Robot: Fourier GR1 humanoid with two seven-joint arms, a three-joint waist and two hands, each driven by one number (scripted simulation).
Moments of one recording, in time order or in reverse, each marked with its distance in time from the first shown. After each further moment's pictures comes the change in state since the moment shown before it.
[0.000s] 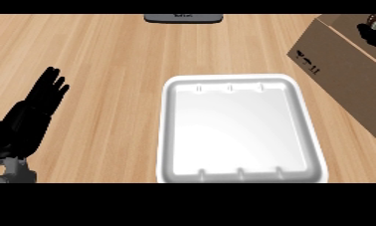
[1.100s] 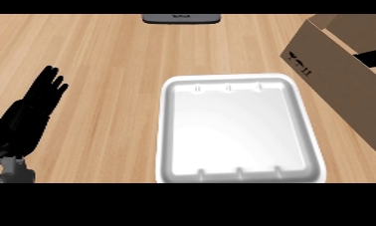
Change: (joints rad) left arm -0.007 -0.004 0.014 -0.009 -0.007 -0.009 0.020; right arm 0.004 0.063 -0.194 0.409 -0.205 -0.154 -0.243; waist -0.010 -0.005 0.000
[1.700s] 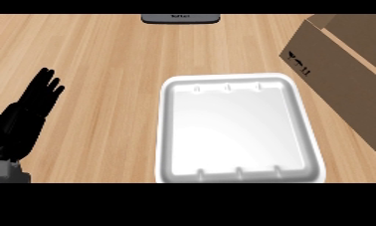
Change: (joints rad) left arm 0.017 0.005 0.017 -0.008 0.007 -0.017 -0.006; right arm 0.044 -0.110 -0.287 0.014 -0.314 0.043 -0.037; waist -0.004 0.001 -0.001
